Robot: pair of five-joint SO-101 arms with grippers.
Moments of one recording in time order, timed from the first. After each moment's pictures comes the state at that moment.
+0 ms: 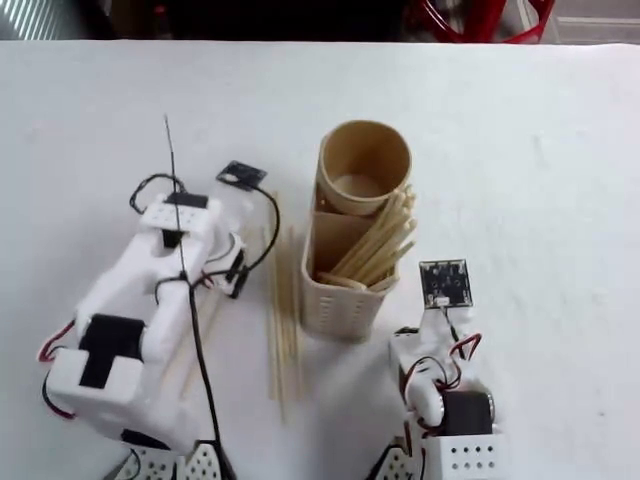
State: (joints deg) left arm 1.5 10.2 29.5 63.0 -13.6; right arm -5.9 -103.3 96.4 72.7 4.3
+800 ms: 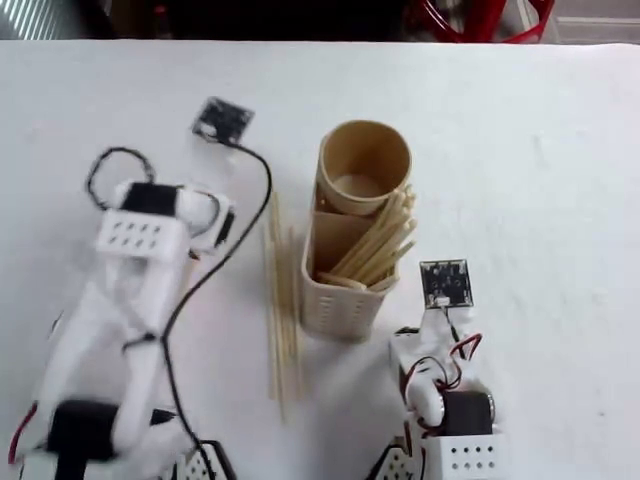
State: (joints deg) left arm 1.2 -19.1 25.6 66.3 -13.5; right arm -5.7 -103.3 96.4 72.7 4.3
